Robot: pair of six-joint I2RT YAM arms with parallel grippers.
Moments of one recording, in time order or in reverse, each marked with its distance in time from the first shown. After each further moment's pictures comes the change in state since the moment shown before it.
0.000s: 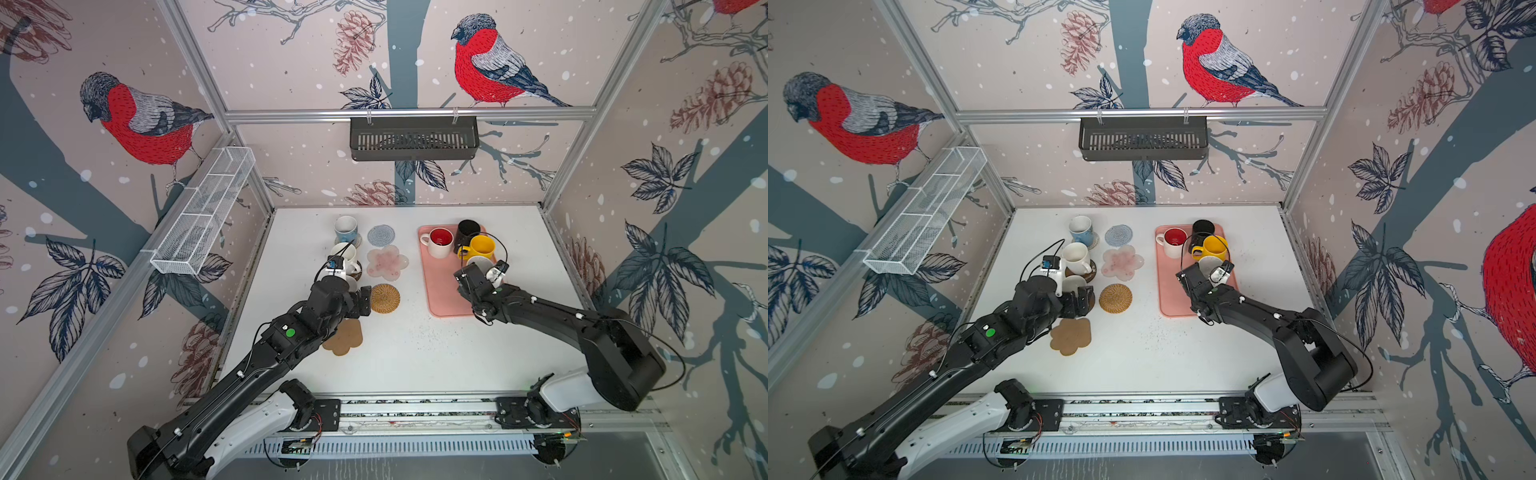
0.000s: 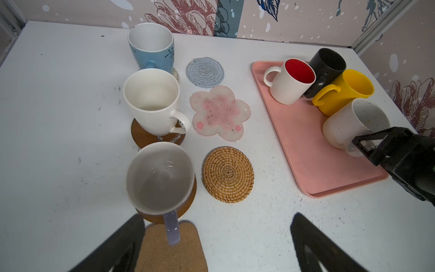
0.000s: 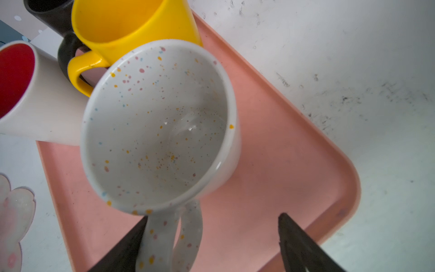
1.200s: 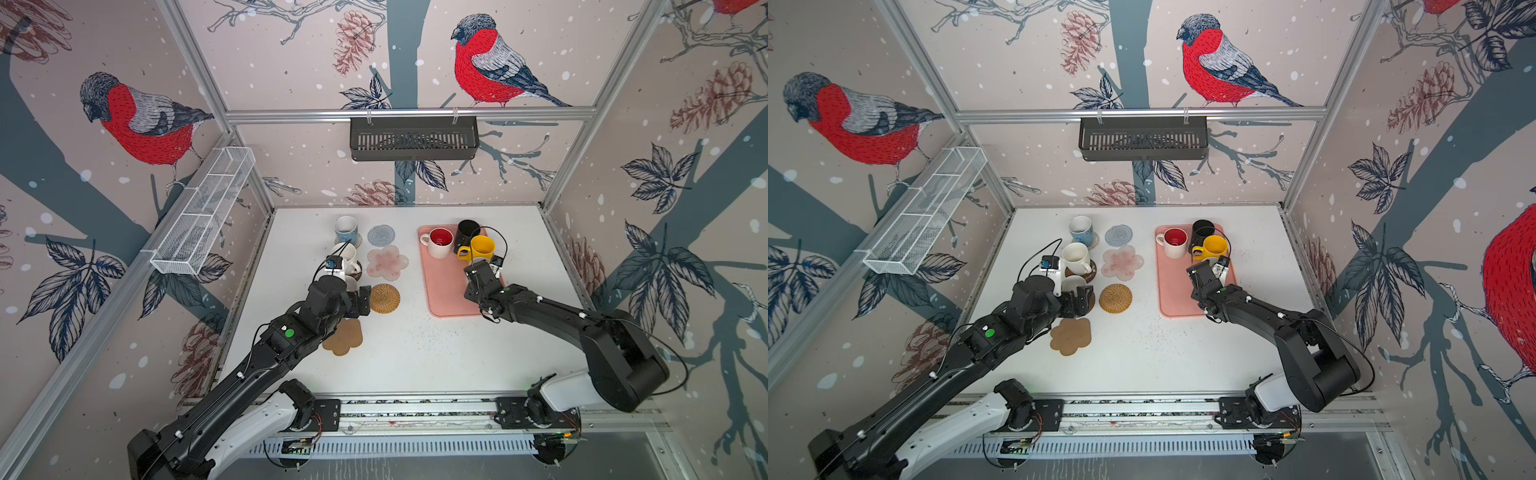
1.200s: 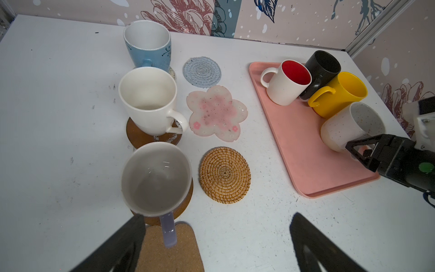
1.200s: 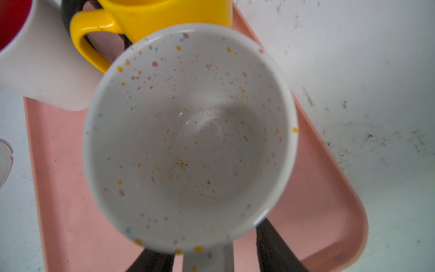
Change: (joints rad) left arm 0.021 -0.011 -0.015 0.019 0.037 0.000; right arm -0.098 0.008 -0.039 0.105 -0.158 -0.329
